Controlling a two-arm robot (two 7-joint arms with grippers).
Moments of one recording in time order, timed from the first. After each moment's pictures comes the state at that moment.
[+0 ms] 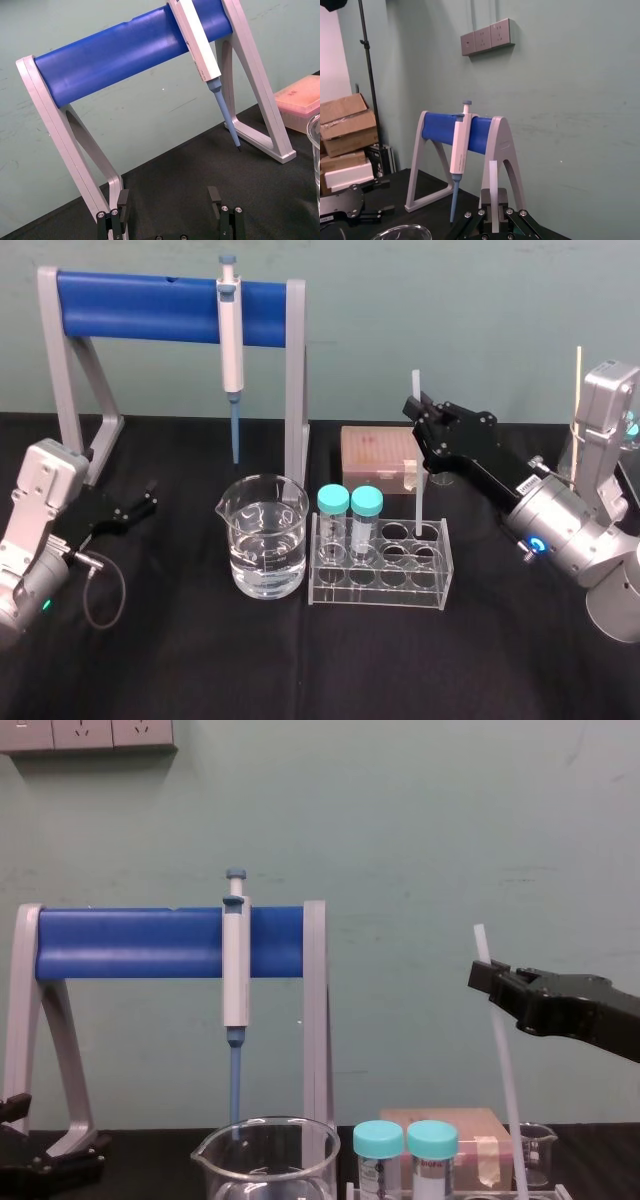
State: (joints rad) left arm -0.20 0.60 0.45 -1.41 -0.25 -0.12 0.03; right arm 0.28 0.36 -0.30 -1.42 0.51 -0.15 0.50
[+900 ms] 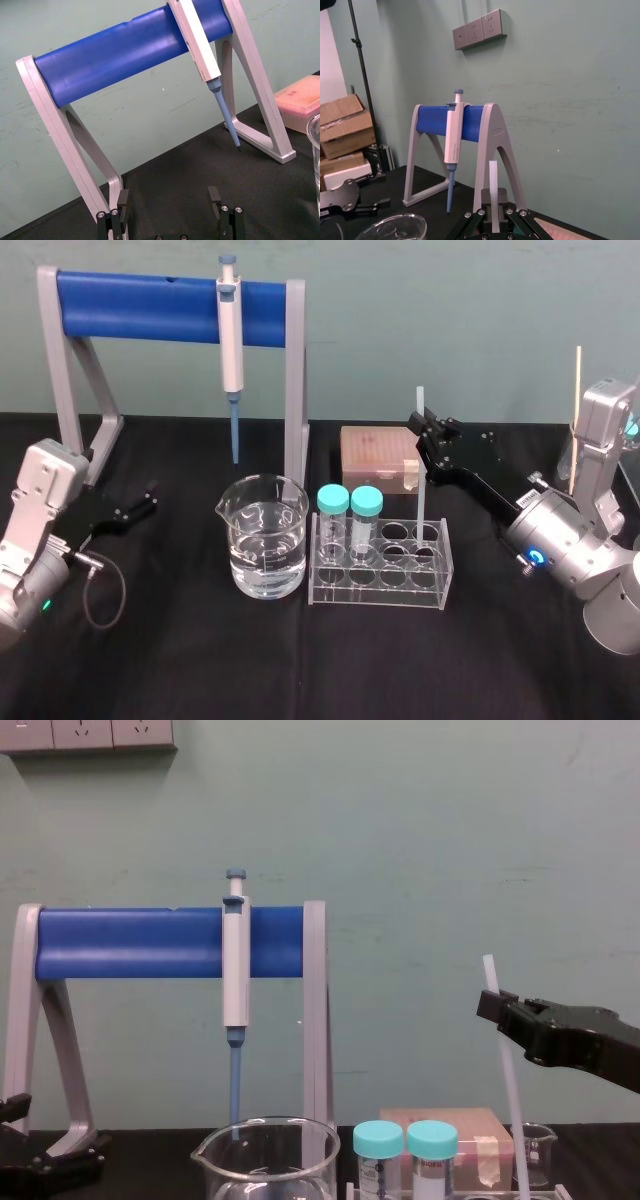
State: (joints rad) left arm -0.20 0.60 0.45 -1.41 -0.25 -0.12 0.03; right arm 0.28 0.35 -0.30 -1.36 0.53 -0.17 0.52
